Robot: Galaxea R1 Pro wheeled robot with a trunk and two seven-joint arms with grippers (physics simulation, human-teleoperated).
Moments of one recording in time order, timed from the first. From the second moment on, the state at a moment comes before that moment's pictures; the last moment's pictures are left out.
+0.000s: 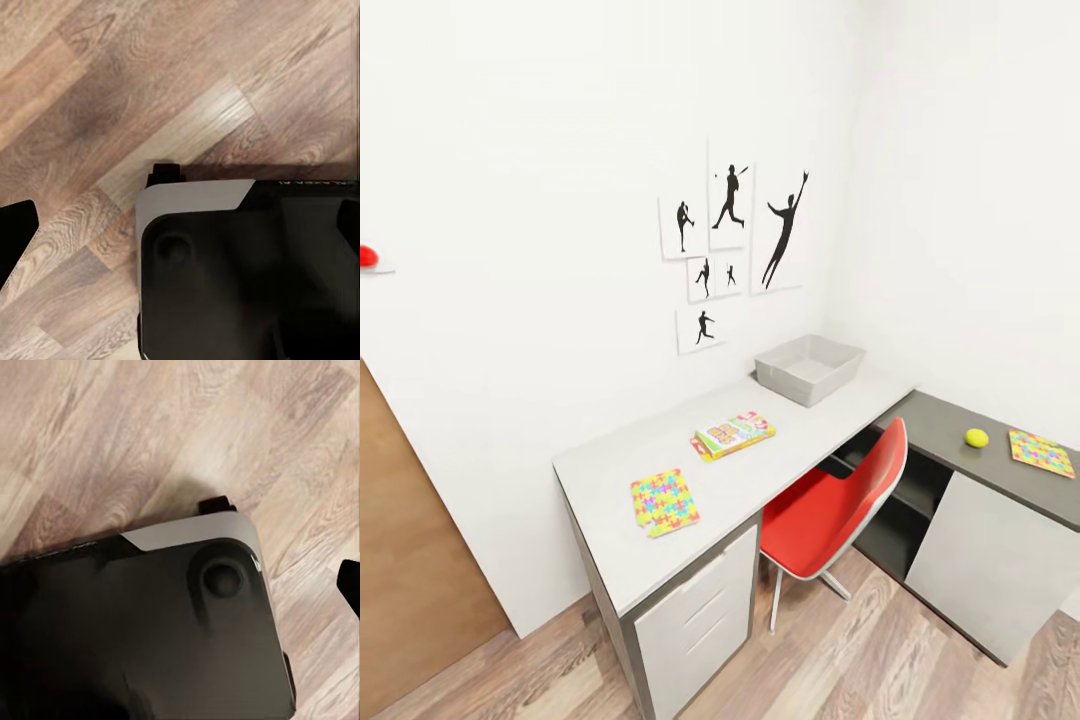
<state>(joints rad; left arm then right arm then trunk) -0.07 0.01 0.01 -0.64 0.01 0.46 -0.02 -0.10 0.01 -0.08 -0.20 -0.19 -0.01 0.01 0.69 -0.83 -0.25</state>
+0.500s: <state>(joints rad) -0.07 0.10 0.06 -1.07 0.01 0.79 -0.27 -0.11 0.01 -0.09 -0.62 -0.20 0.26 0.00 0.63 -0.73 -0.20</state>
